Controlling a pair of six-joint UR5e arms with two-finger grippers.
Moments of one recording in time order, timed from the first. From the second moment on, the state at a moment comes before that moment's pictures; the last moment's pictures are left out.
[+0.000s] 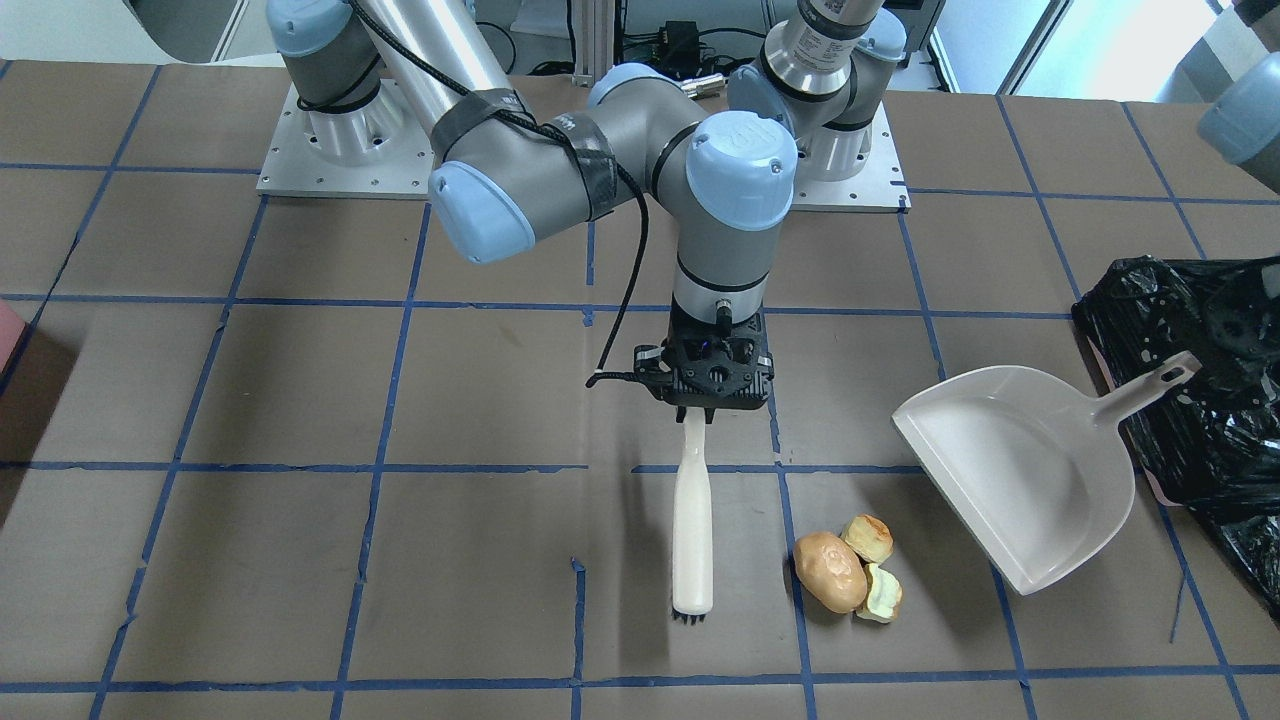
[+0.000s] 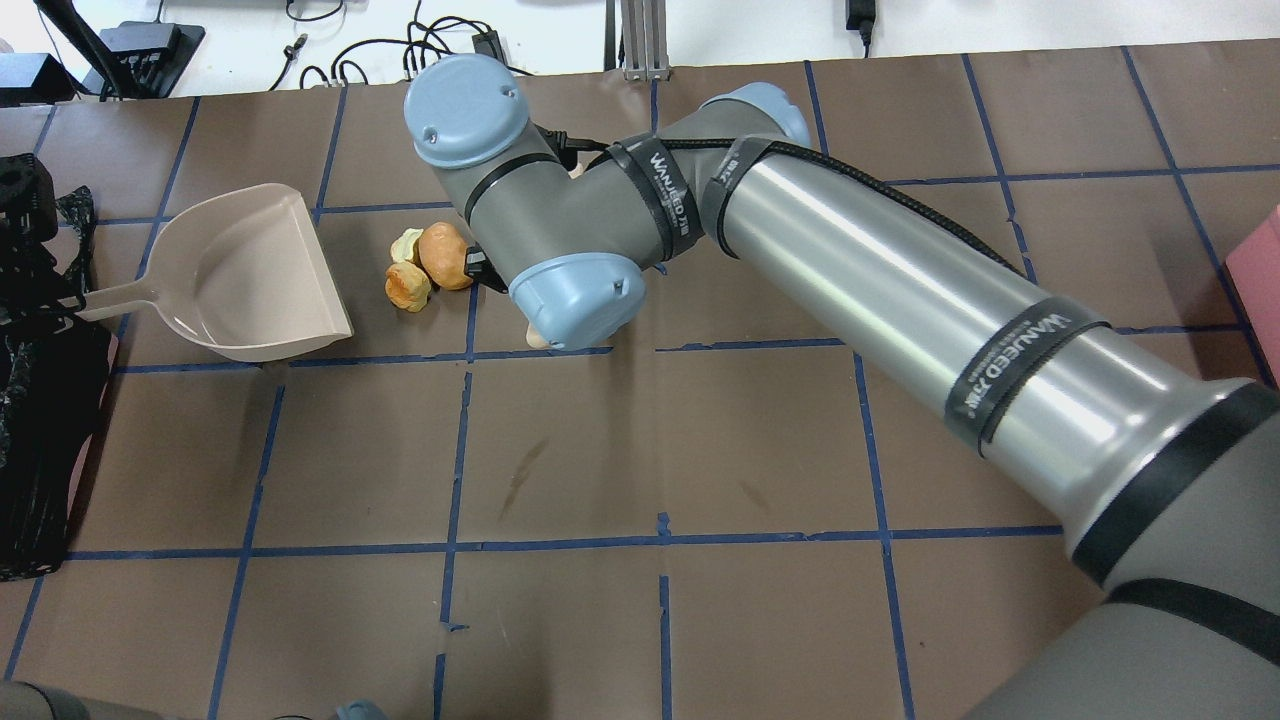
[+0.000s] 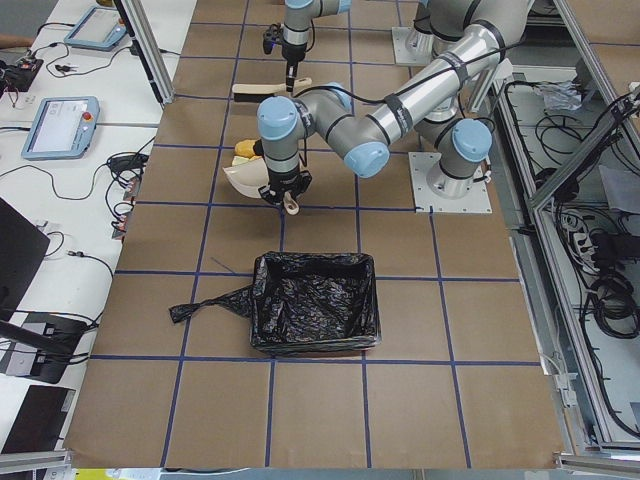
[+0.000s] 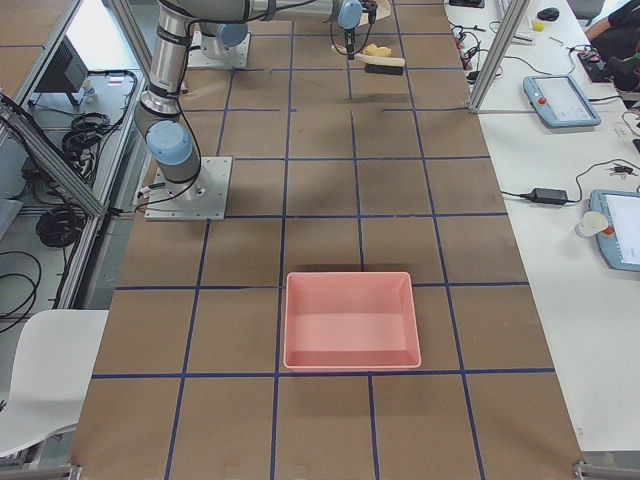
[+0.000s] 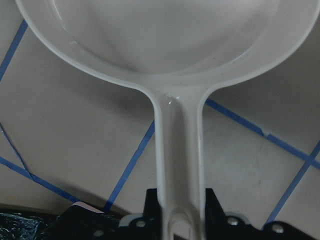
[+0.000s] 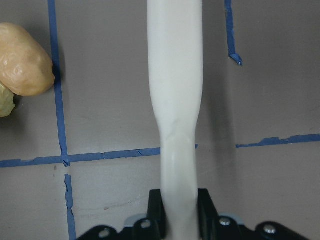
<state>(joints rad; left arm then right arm) -0.93 -1.83 -1.65 -1.27 1.60 1.79 2.15 -1.02 1.36 -2.05 -1.64 0.63</state>
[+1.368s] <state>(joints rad) -1.05 -2.05 -1.58 -1.12 1.68 1.85 2.25 -0.80 1.18 -2.14 -1.64 0.62</state>
